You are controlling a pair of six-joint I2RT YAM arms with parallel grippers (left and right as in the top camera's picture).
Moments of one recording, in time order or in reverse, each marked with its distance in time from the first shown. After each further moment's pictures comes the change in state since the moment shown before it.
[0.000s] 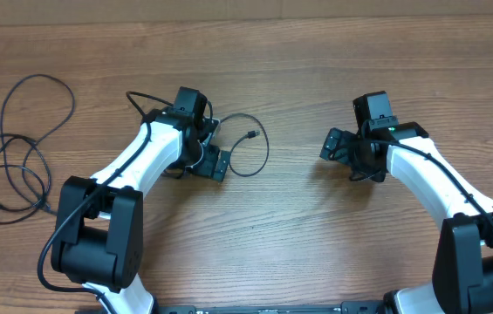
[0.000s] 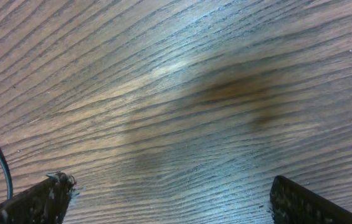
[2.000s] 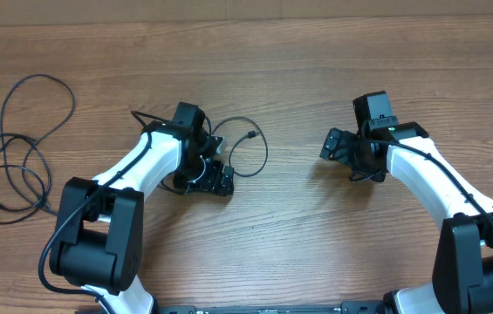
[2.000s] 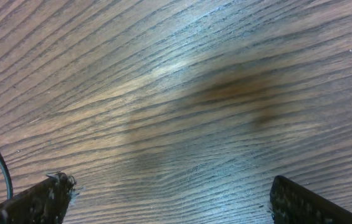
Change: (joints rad) left arm 0.000 -0.011 -0.105 -0.003 0.219 -0.003; right arm 0.000 0.000 0.000 0.000 0.000 0.000
